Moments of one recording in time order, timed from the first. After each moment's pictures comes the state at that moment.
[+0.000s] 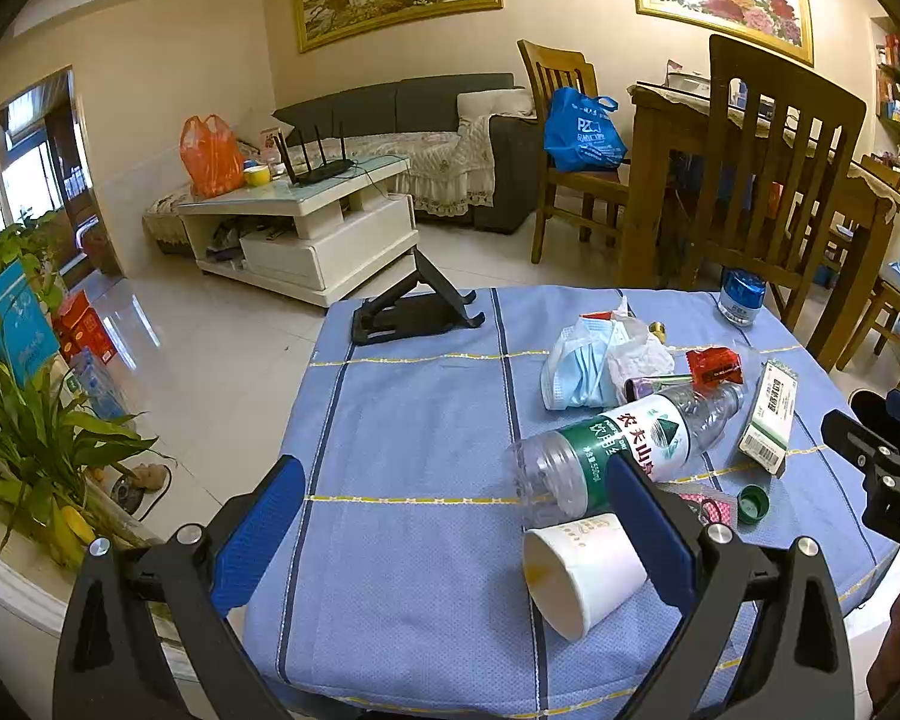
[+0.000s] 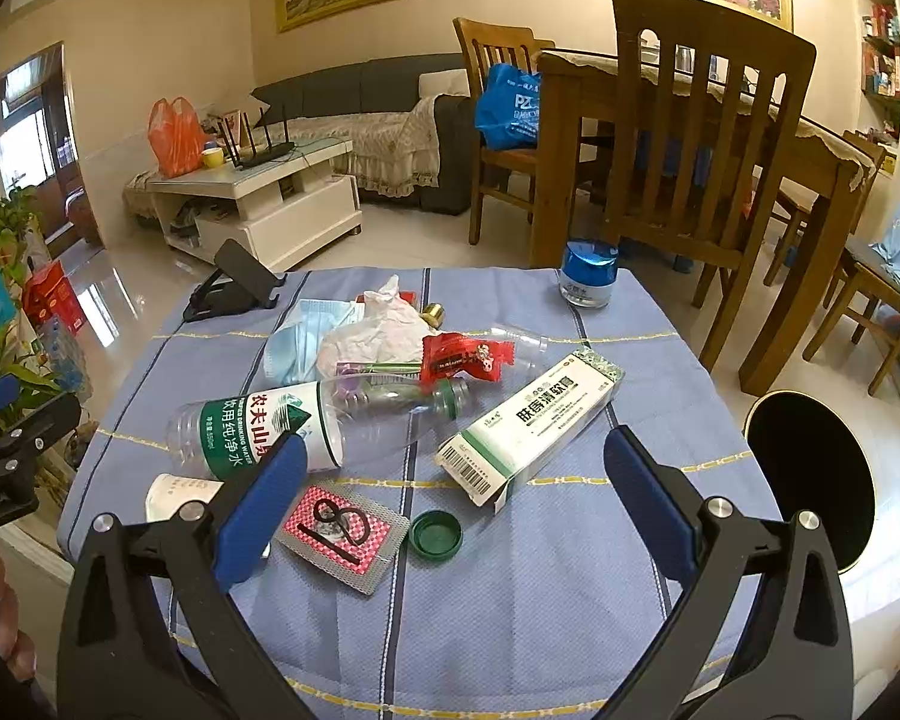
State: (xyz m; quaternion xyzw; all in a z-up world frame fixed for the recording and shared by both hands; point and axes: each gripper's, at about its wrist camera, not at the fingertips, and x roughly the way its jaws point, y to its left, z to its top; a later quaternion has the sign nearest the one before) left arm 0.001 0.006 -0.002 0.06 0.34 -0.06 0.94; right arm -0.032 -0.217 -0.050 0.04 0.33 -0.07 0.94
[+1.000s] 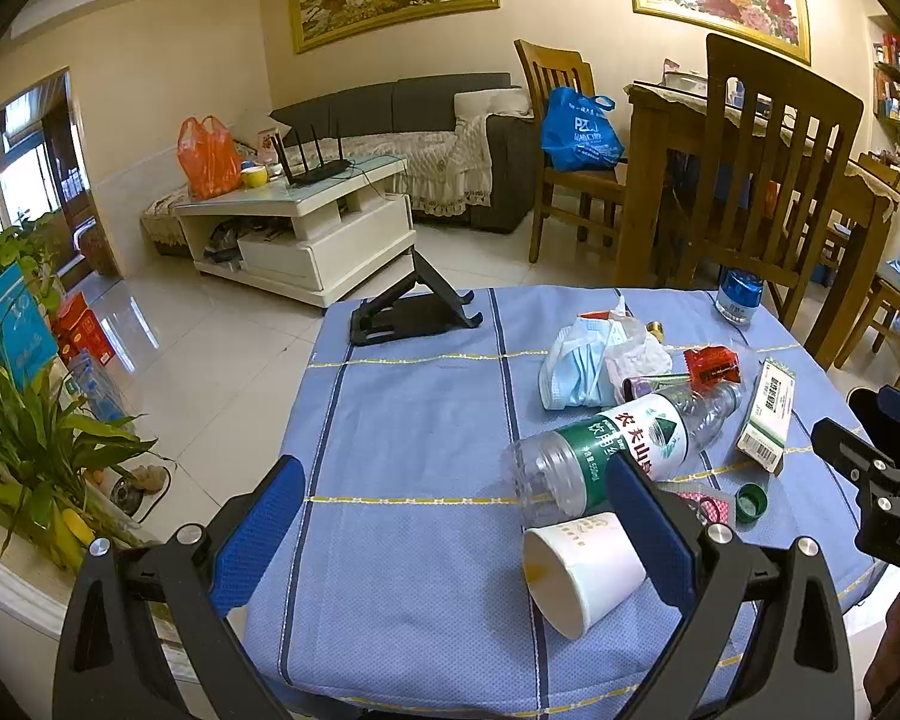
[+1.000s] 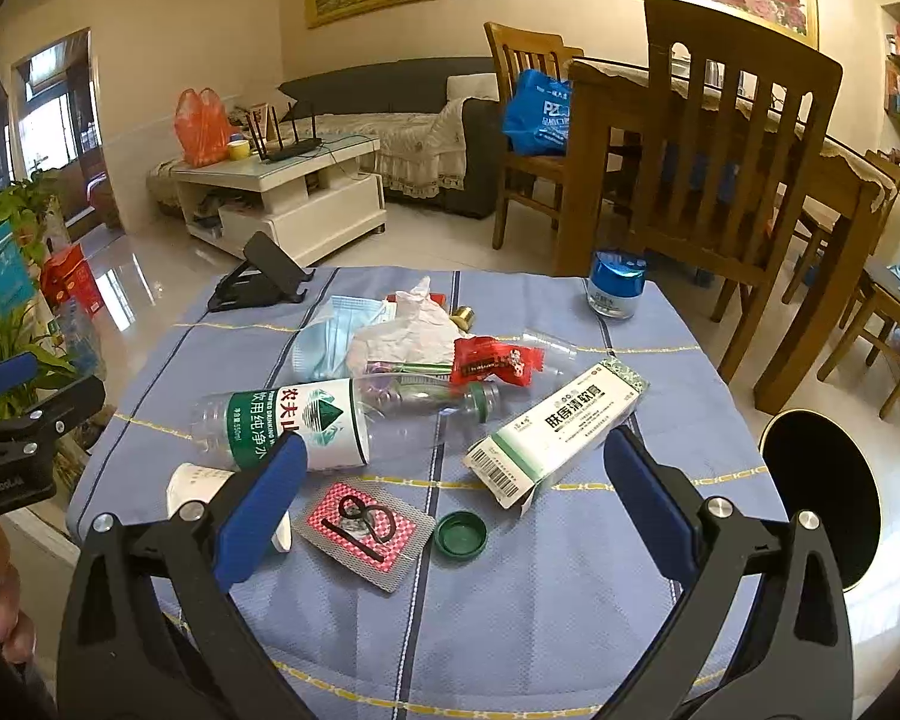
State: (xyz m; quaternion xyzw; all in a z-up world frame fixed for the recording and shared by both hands) left arm 0.001 0.007 -0.001 0.06 0.35 -0.07 0.93; right arm -0.032 -0.203 -0.048 0.03 0.33 -0.04 0.94
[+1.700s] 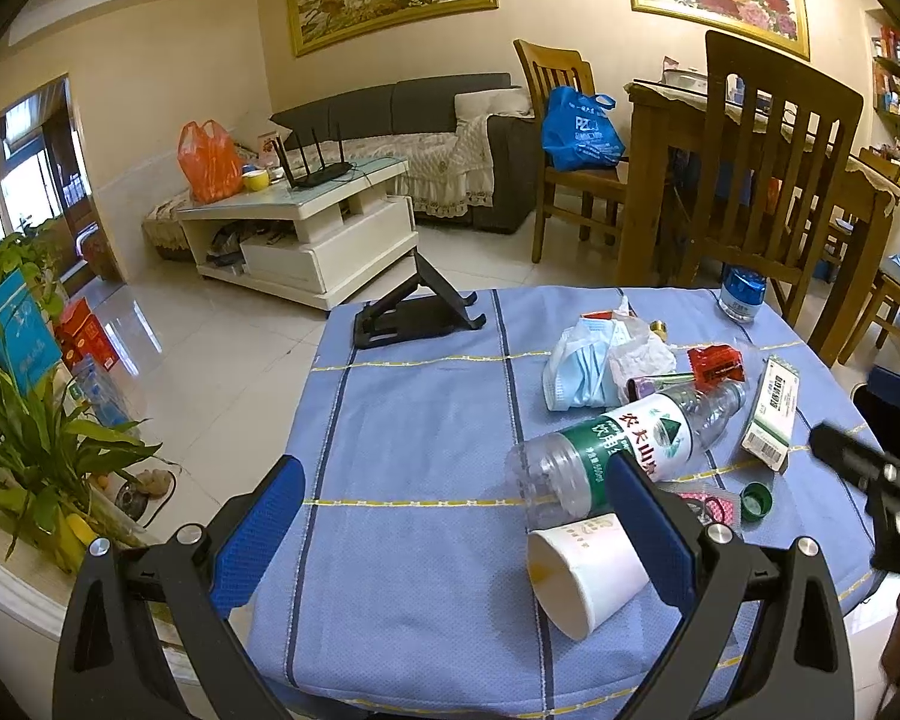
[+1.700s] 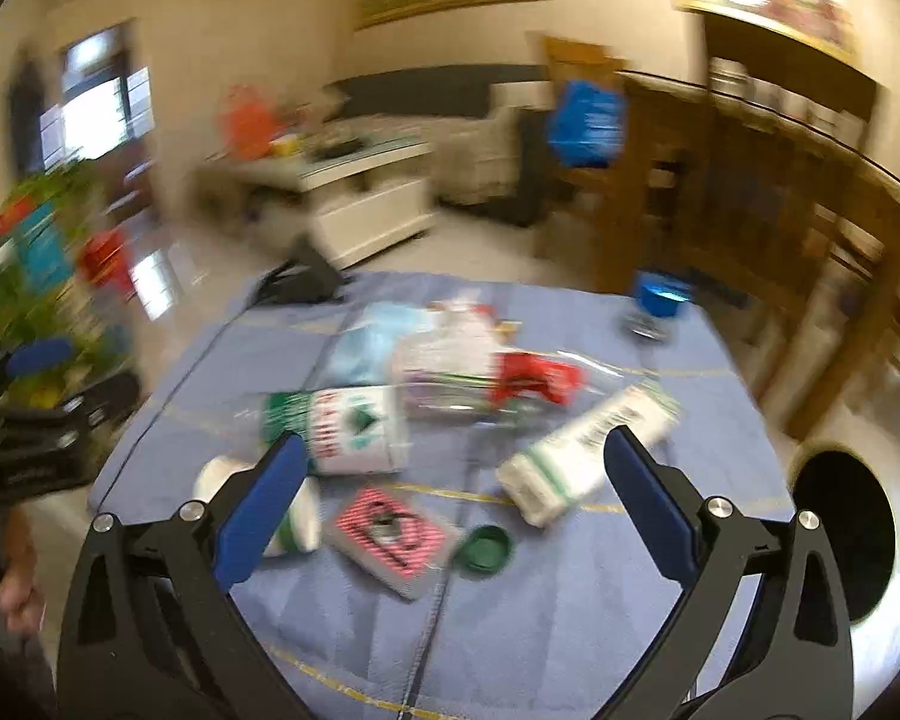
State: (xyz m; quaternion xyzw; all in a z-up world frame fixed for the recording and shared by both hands) left arm 0.002 0.010 0.003 0.06 0.35 -0.06 0.93; right arm -0.020 -0.197 -0.042 0.00 0.33 0.07 0.94
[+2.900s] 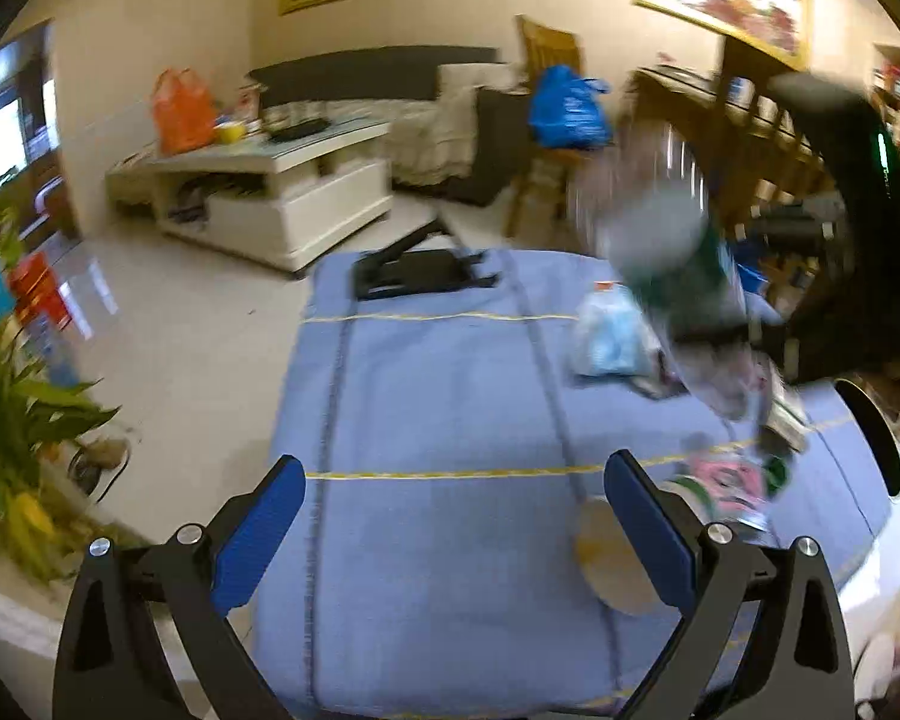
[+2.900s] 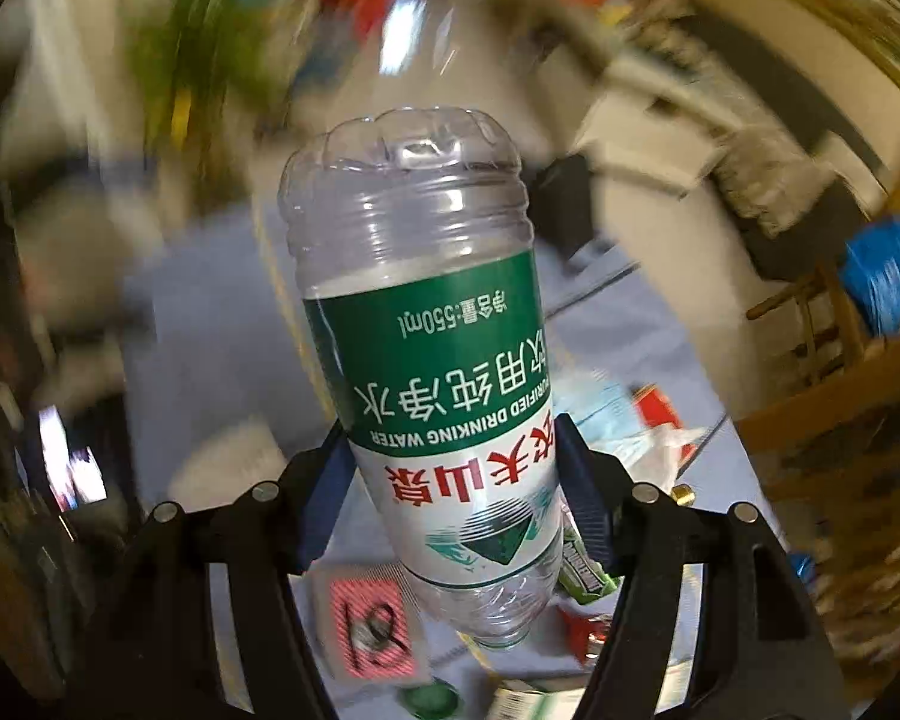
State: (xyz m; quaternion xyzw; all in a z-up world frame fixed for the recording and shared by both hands) left arm 0.022 0.063 -0.032 0.03 0.38 -0.13 0.92; right arm 0.119 -0.111 -0.045 -0.23 0.42 0.31 0.82
